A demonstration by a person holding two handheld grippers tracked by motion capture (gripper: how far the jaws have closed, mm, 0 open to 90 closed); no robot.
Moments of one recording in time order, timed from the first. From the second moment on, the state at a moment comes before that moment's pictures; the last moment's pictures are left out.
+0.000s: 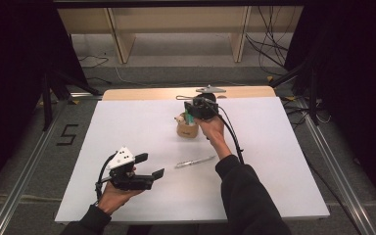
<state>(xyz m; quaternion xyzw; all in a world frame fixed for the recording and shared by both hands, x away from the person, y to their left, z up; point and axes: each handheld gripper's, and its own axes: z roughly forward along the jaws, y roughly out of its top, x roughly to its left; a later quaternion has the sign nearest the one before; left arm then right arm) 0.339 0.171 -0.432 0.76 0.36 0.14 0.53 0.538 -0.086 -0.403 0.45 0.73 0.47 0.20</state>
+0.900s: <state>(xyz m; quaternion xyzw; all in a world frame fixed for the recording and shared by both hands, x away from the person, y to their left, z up) 0.338 0.171 -0.432 0.76 0.36 0.14 0.53 0.549 -0.088 -0.416 0.48 0.72 0.46 0.17</state>
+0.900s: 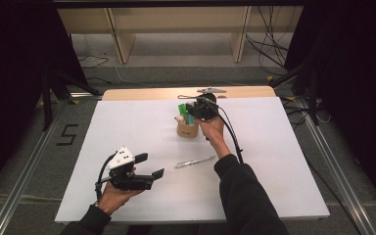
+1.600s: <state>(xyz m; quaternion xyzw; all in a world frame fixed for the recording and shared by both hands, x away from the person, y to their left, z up) 0.339 0.172 -0.432 0.76 0.36 0.14 0.53 0.554 -0.088 -0.422 0.49 0.72 0.45 0.18</state>
